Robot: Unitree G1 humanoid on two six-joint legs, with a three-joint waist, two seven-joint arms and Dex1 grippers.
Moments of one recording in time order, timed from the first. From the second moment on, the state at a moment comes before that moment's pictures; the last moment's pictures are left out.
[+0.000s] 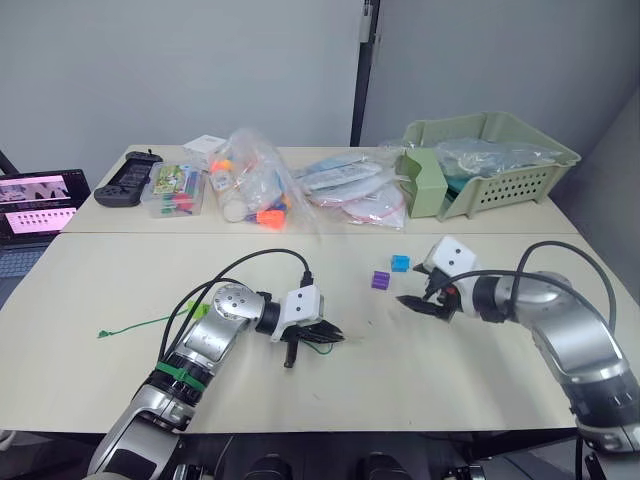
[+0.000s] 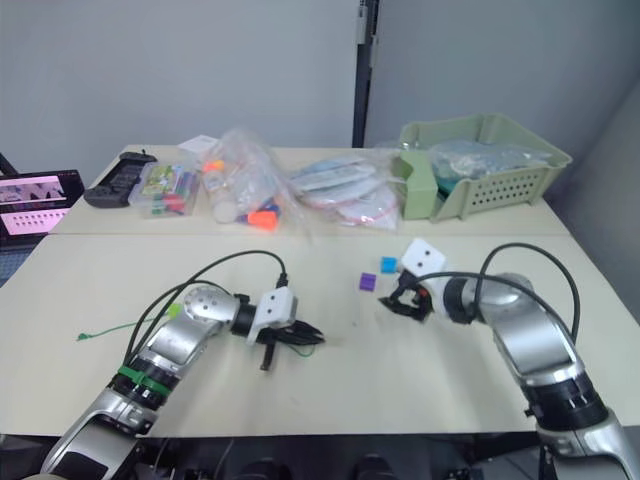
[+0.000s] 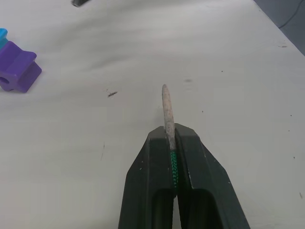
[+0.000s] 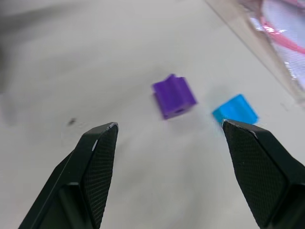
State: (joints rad) left arm -0.59 0.44 -0.35 0.23 -0.12 0.07 -1.26; right arm -0.54 -0.77 0.13 -0.15 0.15 0.65 0.85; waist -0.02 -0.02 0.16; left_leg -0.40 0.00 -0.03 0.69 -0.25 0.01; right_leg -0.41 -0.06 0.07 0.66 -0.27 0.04
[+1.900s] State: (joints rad) left arm -0.49 0.47 -0.35 0.09 -0.12 0.16 -1.19; right arm -0.97 -0.70 0.30 0.62 -0.25 0.10 1.25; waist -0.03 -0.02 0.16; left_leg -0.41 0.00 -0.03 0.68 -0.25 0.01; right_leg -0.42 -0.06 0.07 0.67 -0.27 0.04
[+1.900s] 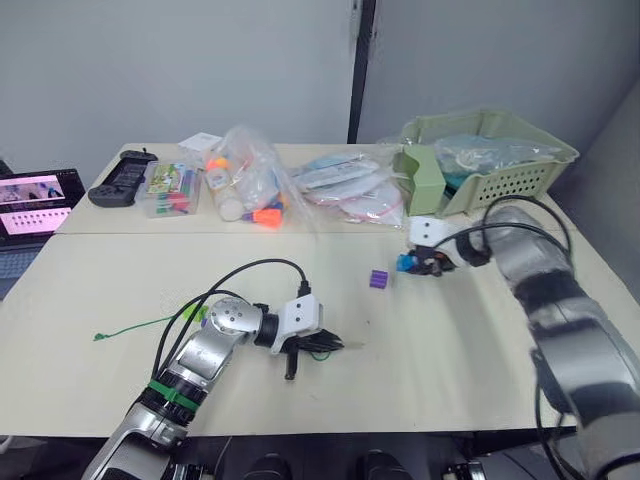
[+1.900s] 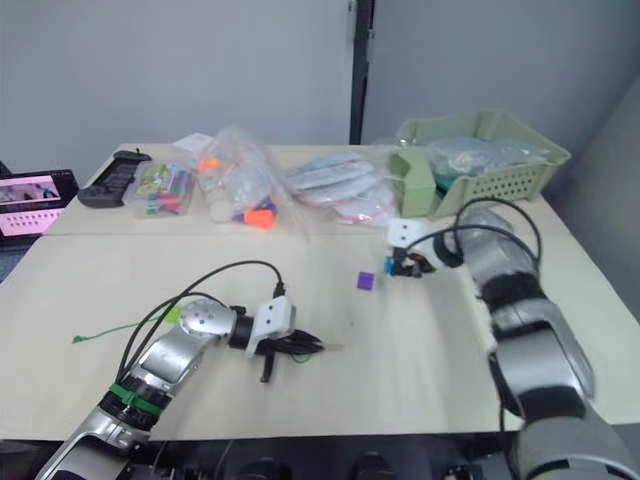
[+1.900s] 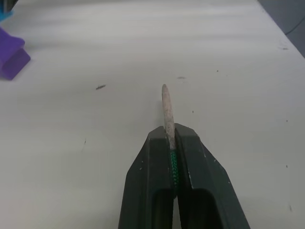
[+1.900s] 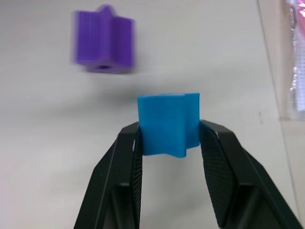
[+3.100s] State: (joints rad) left arm -0.46 0.53 -0.33 -0.03 -0.14 0.25 -1.18; right arm -0.58 -0.80 0.52 -0.46 -0.09 0.93 1.12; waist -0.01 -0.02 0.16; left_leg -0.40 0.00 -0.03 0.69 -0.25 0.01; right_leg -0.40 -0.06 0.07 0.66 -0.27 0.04
